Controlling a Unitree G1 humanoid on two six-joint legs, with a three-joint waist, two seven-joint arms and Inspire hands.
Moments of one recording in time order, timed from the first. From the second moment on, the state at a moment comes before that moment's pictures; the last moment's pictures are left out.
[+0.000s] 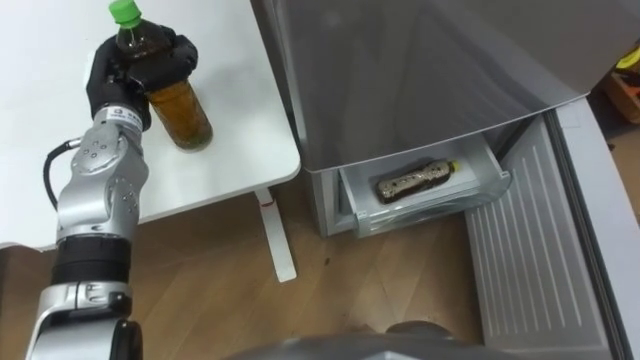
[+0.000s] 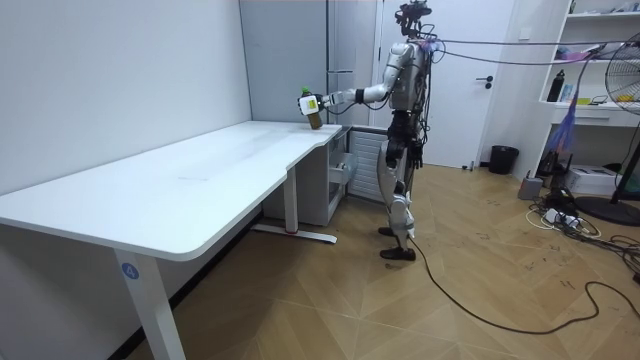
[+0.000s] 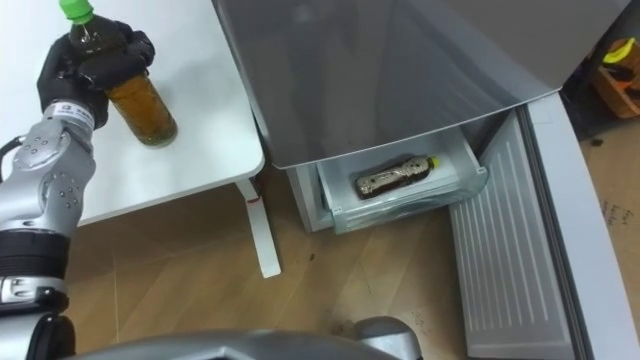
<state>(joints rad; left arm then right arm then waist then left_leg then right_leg) -0.22 0.31 0.16 0.29 -0.38 0.20 0.13 0.14 -0.27 -0.18 1.33 -0.13 0.20 0.08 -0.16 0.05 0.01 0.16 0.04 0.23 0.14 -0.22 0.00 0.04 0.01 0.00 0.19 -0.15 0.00</state>
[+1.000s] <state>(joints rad) -0.14 0.29 0.09 -0.03 -0.38 0.21 0.14 0.08 -0.26 -0.13 1.33 -0.12 0.20 0.06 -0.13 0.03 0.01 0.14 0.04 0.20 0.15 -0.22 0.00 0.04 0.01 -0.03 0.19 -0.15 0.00</state>
